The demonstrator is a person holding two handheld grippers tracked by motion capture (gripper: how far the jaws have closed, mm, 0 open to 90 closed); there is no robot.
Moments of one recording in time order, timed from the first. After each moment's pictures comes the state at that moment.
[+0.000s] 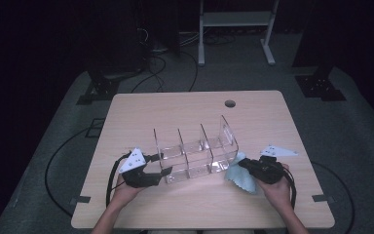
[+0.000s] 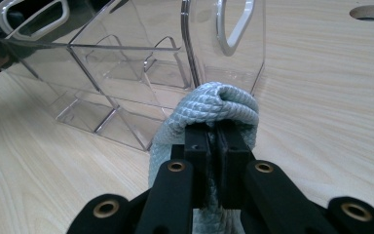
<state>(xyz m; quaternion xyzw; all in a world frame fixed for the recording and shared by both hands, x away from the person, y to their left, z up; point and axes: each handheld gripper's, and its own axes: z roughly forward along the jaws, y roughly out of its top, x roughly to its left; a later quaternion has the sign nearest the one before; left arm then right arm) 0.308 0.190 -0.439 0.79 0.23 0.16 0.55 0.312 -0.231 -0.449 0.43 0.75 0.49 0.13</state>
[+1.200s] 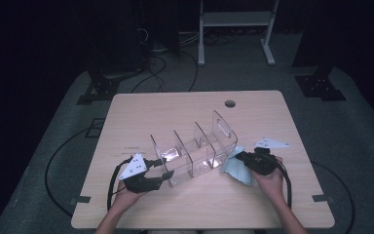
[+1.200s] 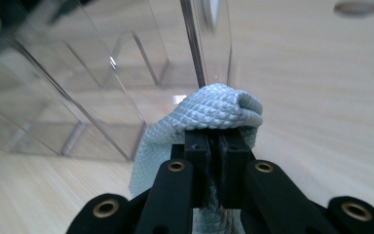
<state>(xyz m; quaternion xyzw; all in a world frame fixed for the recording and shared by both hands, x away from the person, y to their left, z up) 0.297 0.186 -0.441 0.79 0.21 0.17 0.55 0.345 -0.221 -0.465 0.45 0.75 0.47 0.13</state>
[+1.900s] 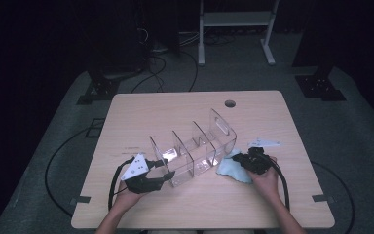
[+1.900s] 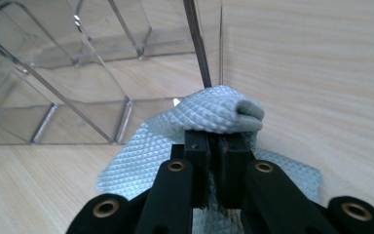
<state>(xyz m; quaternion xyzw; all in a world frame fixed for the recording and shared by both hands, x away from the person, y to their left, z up) 0.295 0.182 -0.441 0.79 0.21 0.17 0.55 0.359 -0.216 -0.480 0.46 0.76 0.45 0.12</state>
